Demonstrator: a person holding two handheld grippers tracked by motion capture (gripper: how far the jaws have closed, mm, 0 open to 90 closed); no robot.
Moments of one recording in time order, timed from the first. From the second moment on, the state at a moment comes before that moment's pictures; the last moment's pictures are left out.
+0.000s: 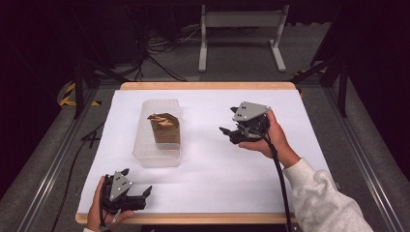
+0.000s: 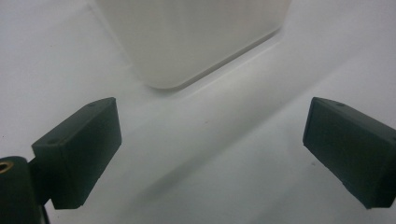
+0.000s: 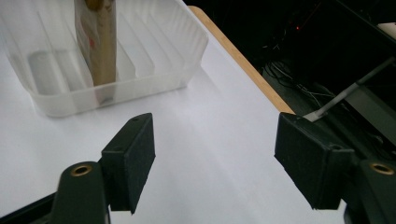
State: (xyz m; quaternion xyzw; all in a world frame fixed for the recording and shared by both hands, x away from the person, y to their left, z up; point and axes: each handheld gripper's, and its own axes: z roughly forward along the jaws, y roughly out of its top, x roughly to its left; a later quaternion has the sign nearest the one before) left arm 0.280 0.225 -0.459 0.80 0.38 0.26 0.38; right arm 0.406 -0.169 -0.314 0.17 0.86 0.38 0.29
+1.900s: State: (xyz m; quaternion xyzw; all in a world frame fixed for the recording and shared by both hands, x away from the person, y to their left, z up) left arm 0.286 0.221 -0.458 0.80 0.38 0.27 0.38; right arm 0.326 -0.348 -0.411 0.32 0.80 0.37 0.35
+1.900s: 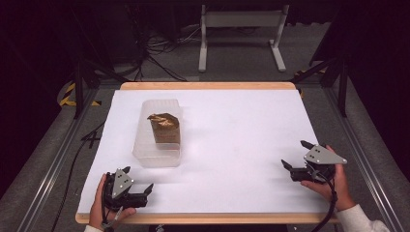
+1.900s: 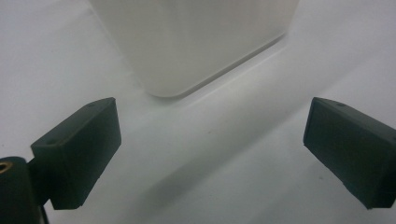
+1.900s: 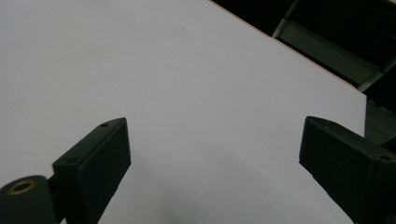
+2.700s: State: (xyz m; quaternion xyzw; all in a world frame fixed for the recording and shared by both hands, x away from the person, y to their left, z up) left arm 0.294 0.215 -0.457 0.80 0.38 0.27 0.38; right arm 0.285 -0.383 -0.432 0.37 0.76 0.39 0.35
